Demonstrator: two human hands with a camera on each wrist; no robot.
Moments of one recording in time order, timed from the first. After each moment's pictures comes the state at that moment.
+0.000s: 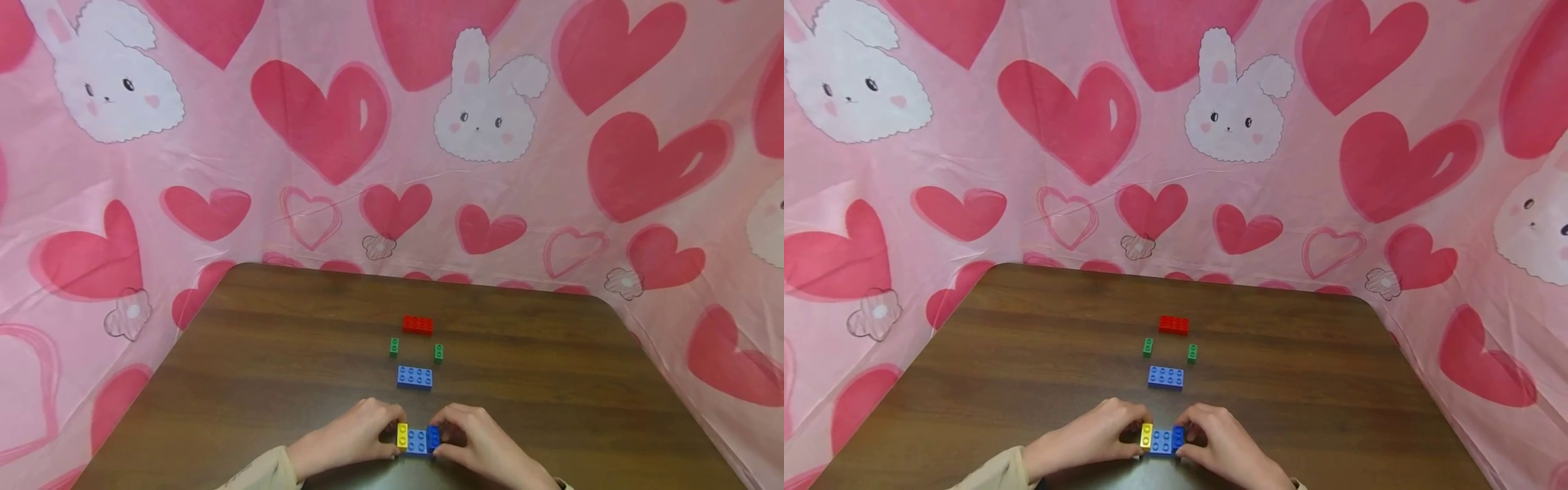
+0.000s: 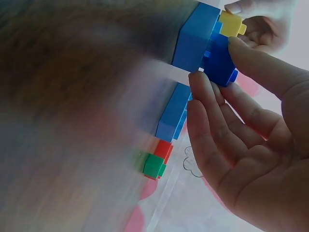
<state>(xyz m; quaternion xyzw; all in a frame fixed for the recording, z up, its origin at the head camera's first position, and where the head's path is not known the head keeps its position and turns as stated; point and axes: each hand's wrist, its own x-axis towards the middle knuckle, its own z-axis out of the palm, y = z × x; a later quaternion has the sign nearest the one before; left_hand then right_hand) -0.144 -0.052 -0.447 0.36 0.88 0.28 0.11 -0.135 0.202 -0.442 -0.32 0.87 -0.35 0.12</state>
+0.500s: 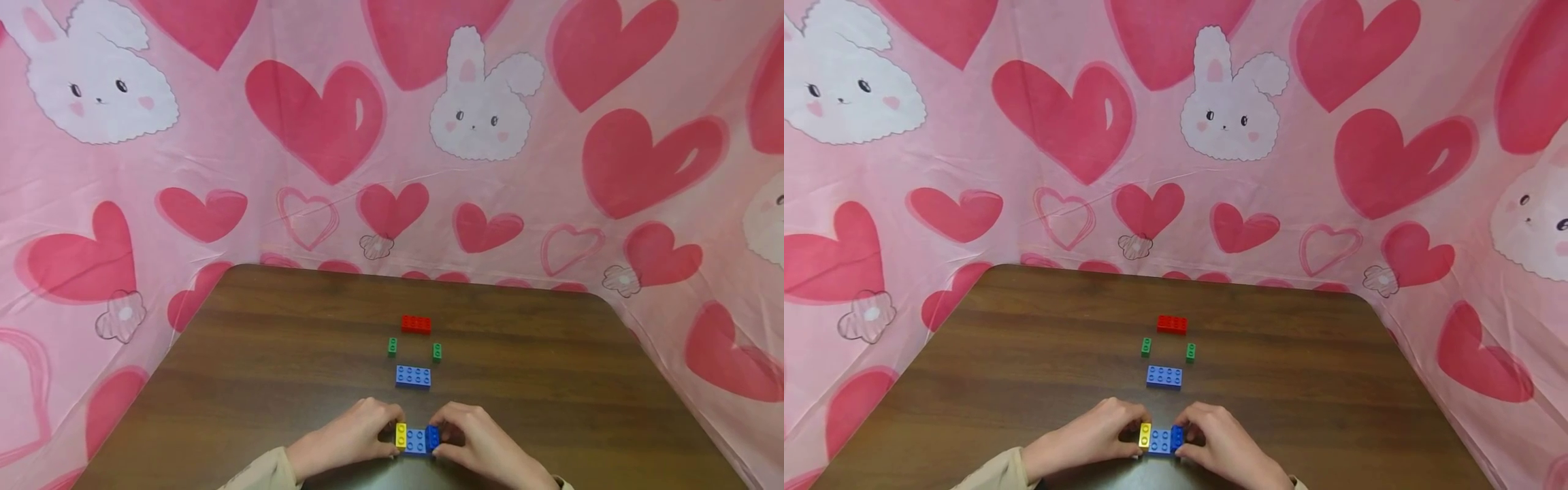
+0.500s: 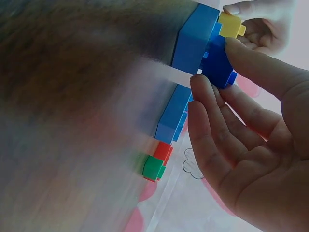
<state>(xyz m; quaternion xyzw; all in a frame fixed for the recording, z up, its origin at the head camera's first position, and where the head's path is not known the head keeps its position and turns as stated) -0.145 -0.050 -0.448 0.36 0.88 0.28 0.11 -0.136 0.204 -0.443 -0.33 0.87 -0.34 0.11</state>
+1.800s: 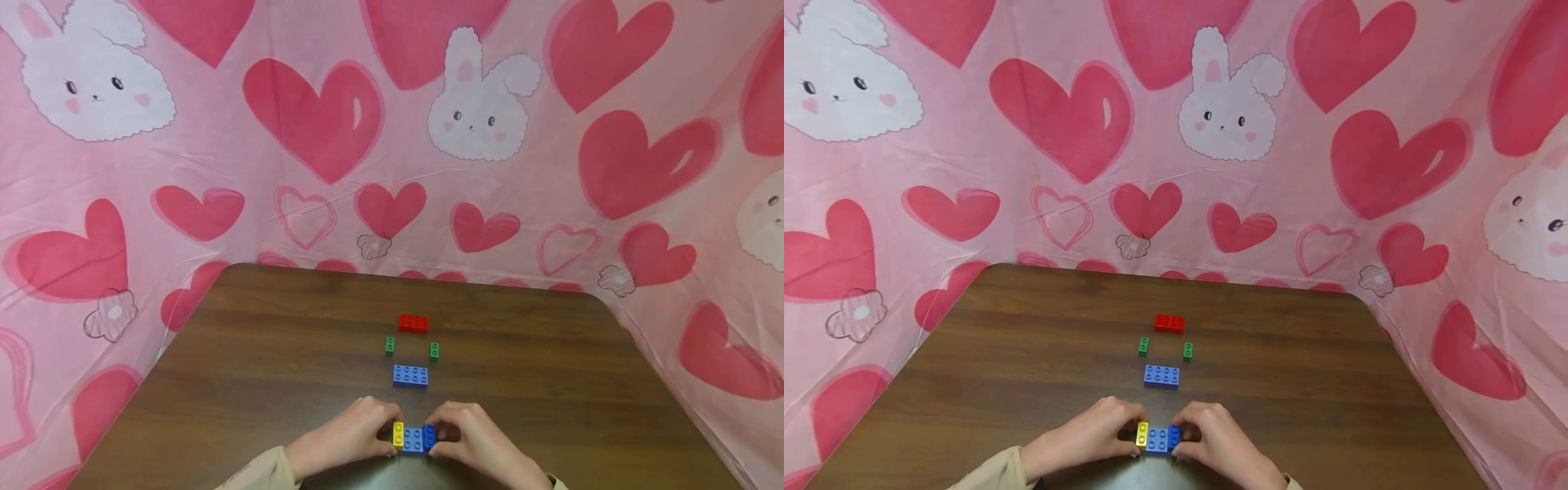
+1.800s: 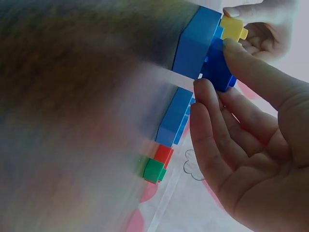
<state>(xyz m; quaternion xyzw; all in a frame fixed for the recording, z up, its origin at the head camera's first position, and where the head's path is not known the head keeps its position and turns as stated) -0.142 -0.047 -0.447 0.36 0.89 0.26 0.08 -0.135 0.200 -0.442 -0.32 0.88 -0.34 0.10</state>
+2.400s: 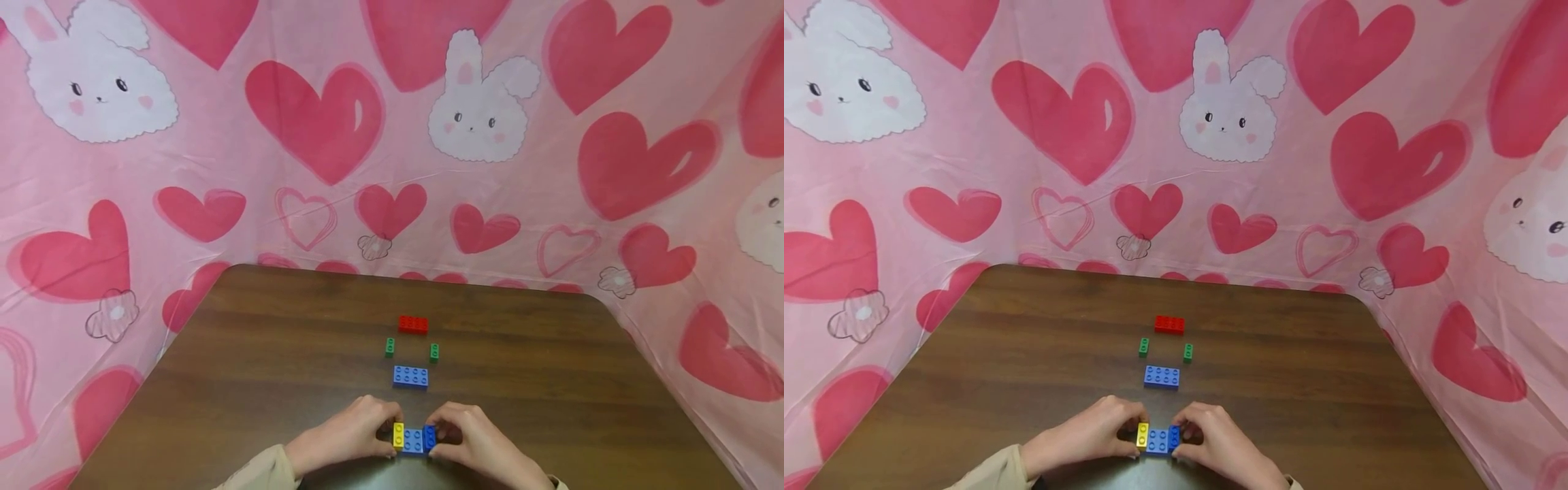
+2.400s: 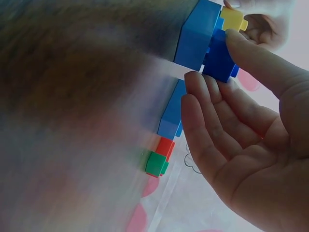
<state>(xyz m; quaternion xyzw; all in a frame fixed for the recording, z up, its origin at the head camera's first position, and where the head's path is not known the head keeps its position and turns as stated) -0.146 -0.050 -0.448 0.36 0.88 0.28 0.11 -0.136 0.203 -0.449 -0.32 0.87 -0.36 0.11</state>
